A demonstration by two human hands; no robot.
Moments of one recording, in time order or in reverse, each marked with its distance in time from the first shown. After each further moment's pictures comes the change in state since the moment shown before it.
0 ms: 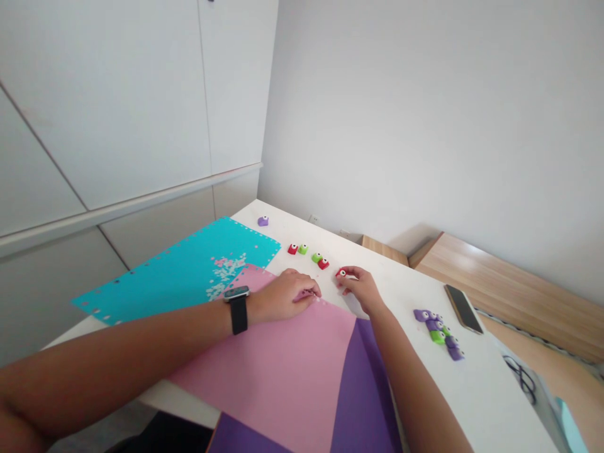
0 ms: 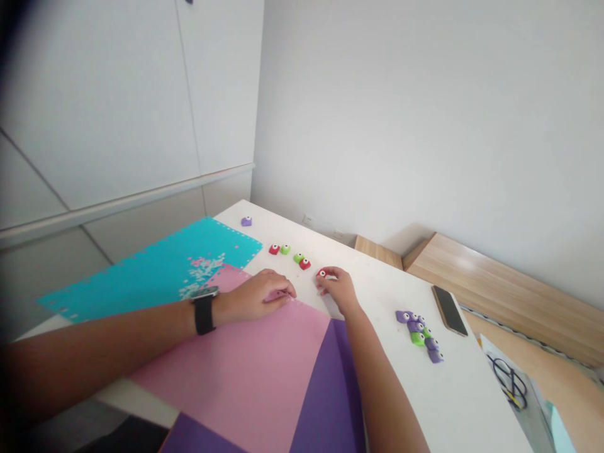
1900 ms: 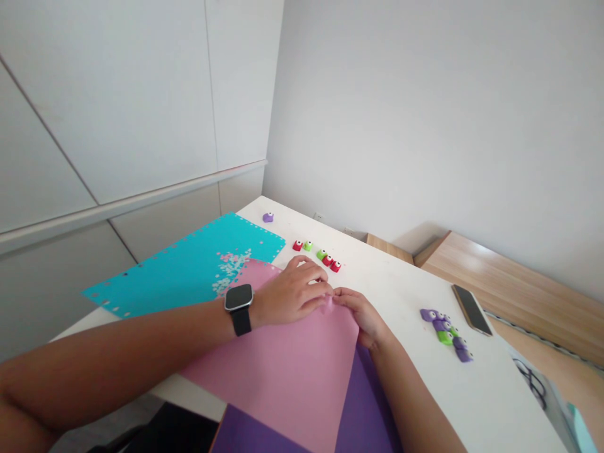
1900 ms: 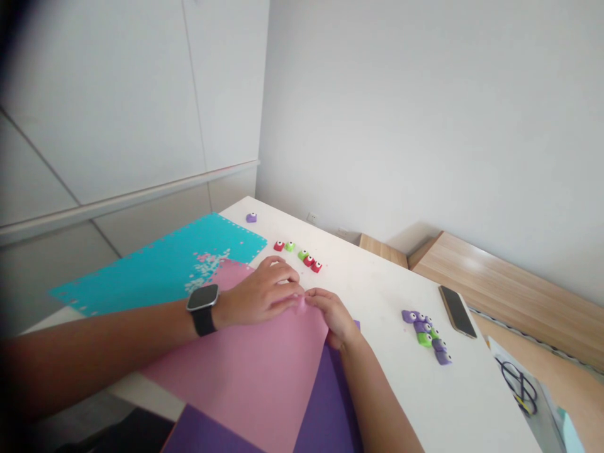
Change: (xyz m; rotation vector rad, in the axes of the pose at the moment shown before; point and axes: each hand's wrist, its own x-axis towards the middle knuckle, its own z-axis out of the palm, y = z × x) left_hand -0.005 0.027 -0.015 0.294 0.147 0.224; right_hand -0.079 -0.033 0.031 0.511 -0.336 0.296
